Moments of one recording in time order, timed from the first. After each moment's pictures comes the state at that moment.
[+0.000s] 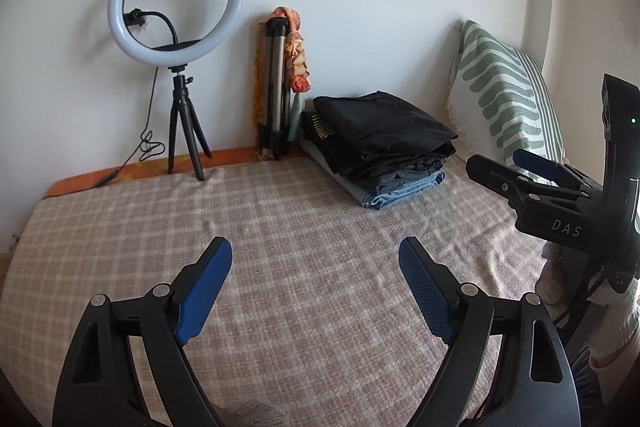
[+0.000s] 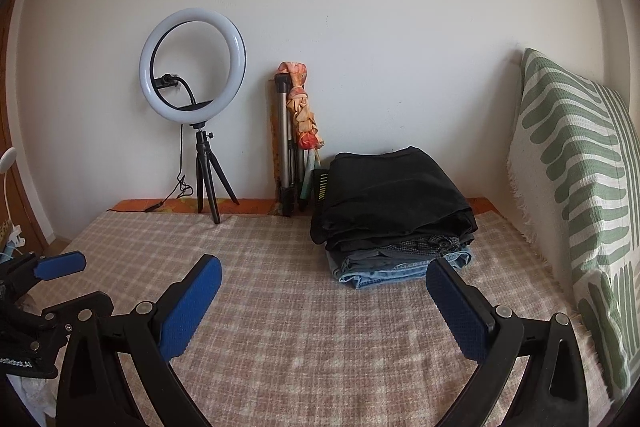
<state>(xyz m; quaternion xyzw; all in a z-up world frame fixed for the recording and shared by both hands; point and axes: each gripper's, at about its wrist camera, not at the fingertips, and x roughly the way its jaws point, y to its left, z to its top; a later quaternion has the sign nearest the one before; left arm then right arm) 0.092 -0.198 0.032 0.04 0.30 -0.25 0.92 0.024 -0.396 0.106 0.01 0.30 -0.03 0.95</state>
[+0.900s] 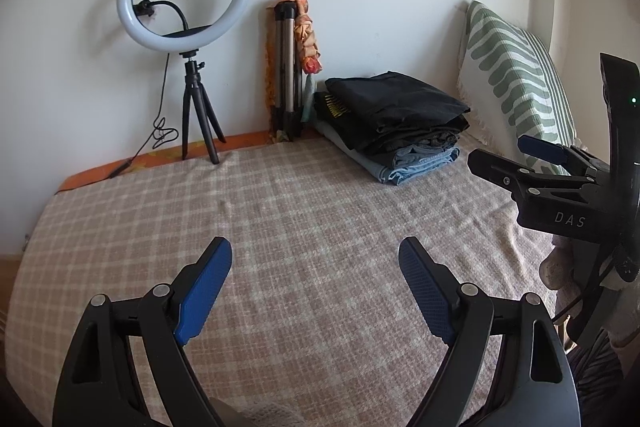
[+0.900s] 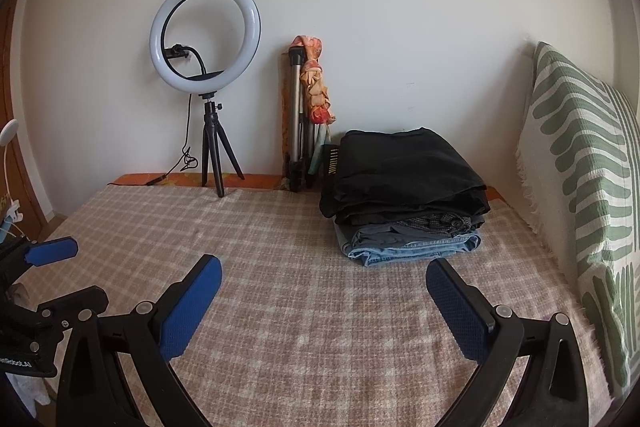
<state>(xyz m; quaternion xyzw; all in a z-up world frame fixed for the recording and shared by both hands) 0.080 -0.189 0.014 0.06 0.30 -0.23 0.92 0.021 -0.381 0.084 -0.01 0.33 -0.02 0.94</state>
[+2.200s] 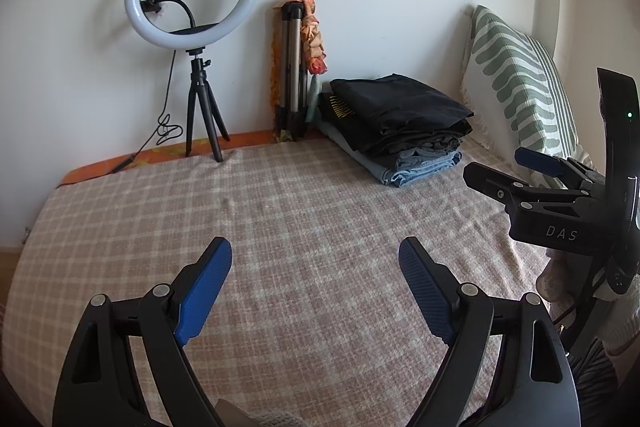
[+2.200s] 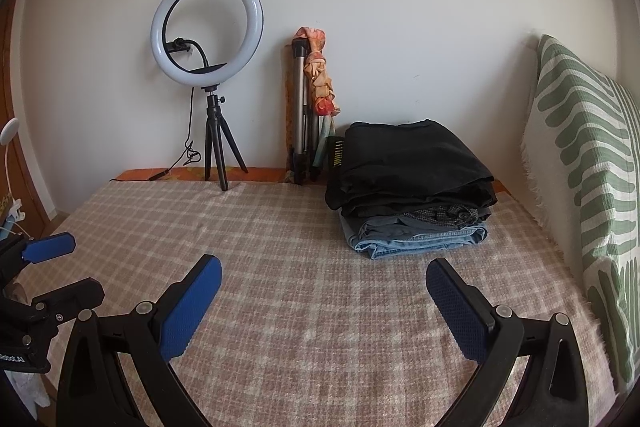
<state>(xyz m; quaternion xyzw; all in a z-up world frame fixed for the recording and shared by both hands) 0.082 -0.183 0.015 0.05 0.31 -0.23 0.92 0.020 -0.376 0.077 0.00 0.34 -0.01 0.94</state>
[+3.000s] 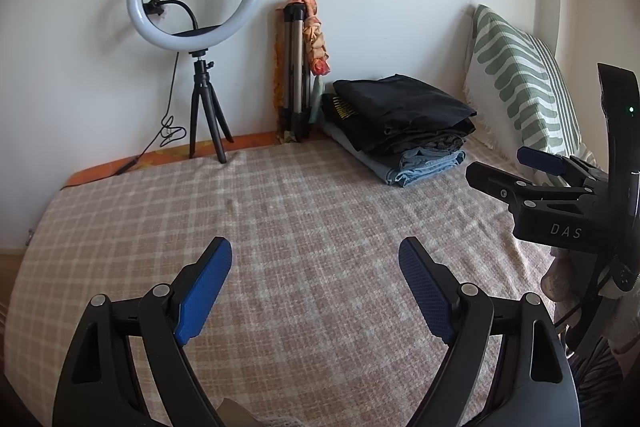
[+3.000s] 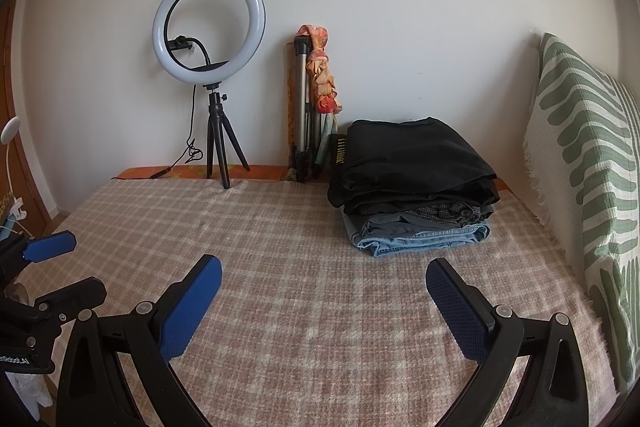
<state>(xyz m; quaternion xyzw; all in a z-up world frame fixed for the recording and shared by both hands) 0.081 -0.184 0.012 0.05 0.30 -0.22 0.93 0.020 -0.375 0.075 0.00 0.34 -0.01 0.94</state>
